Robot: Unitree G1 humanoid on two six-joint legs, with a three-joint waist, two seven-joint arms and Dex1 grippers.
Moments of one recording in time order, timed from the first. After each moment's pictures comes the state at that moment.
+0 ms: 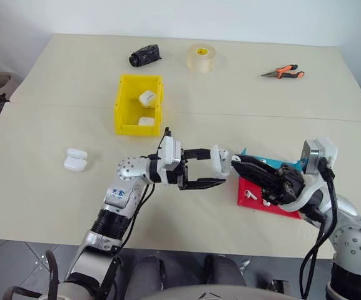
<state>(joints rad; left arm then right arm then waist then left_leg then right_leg) -0.54 0.19 -0.19 0.13 -0.41 0.02 -1.13 -0.08 -0.40 -0.36 -0.54 1.03 0.82 0.82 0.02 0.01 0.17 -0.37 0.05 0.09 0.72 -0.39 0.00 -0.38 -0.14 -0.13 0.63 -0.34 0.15</state>
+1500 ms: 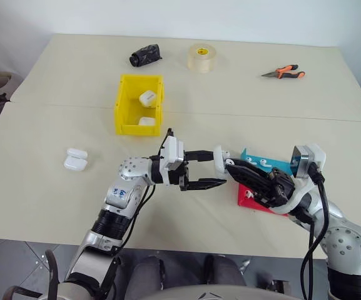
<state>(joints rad) -0.53 0.19 -0.19 0.12 -0.39 0.07 -1.11 -0.04 -0.47 -0.21 -0.45 1.10 0.65 0.82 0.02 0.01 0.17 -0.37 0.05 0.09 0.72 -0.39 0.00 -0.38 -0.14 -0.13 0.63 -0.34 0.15</state>
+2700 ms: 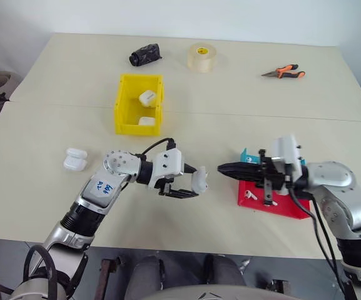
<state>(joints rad) -0.58 0.48 -0.34 -0.05 -0.15 0.33 -1.10 -0.33 -0.69 0.02 -0.32 0.60 0.37 1.11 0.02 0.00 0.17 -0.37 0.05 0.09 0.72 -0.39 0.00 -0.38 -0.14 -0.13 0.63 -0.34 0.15</state>
